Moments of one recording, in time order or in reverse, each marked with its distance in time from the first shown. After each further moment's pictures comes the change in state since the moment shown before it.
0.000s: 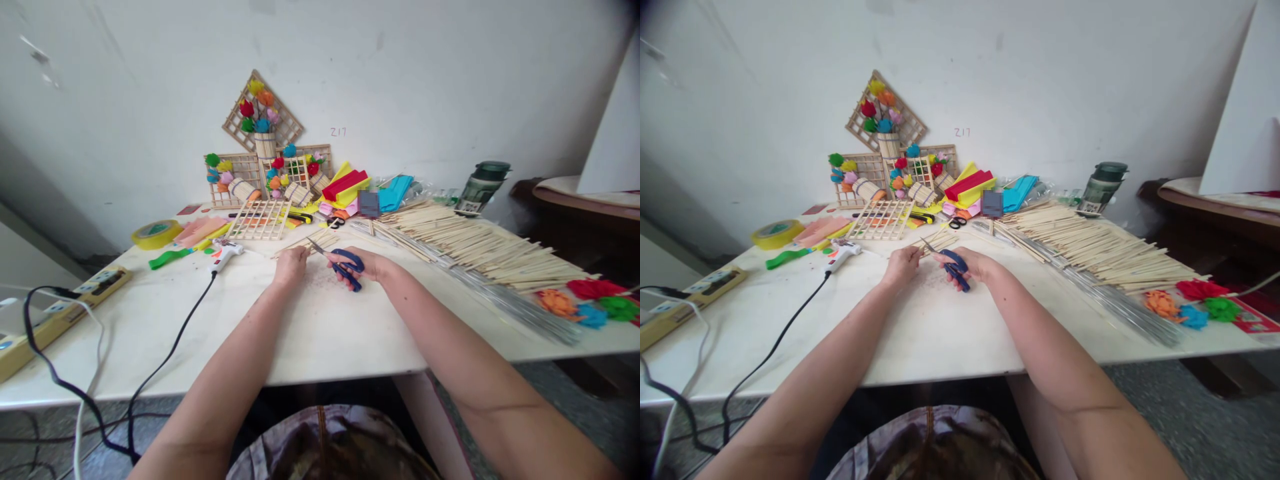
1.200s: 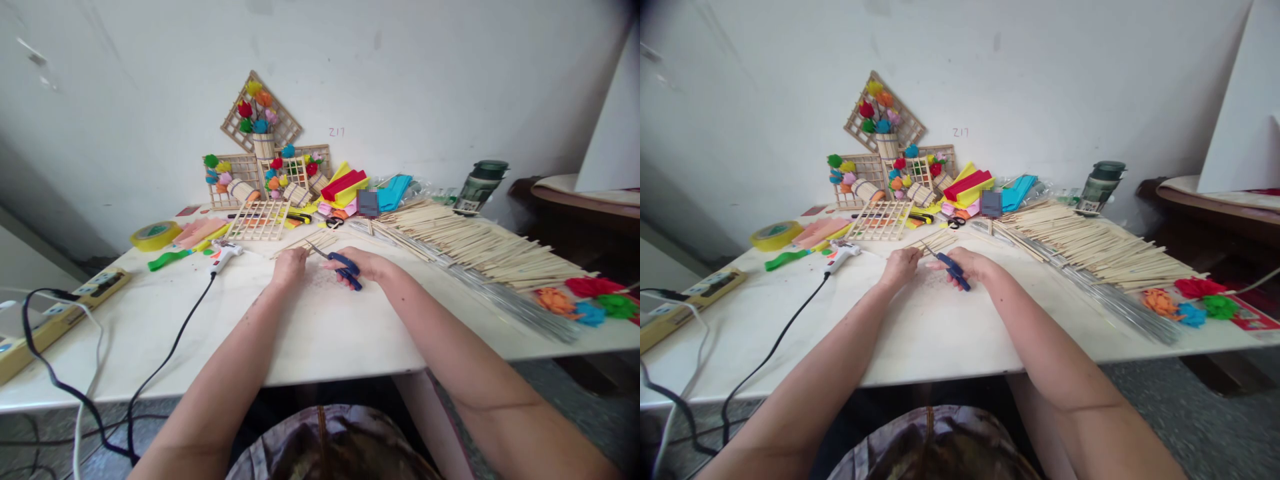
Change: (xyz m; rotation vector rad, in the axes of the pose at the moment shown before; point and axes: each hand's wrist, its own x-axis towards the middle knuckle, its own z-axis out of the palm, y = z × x) left_hand 0.000 0.001 -0.004 0.172 -0.071 0.038; right_hand 0.001 0.000 0.002 -0.123 0.020 -0.022
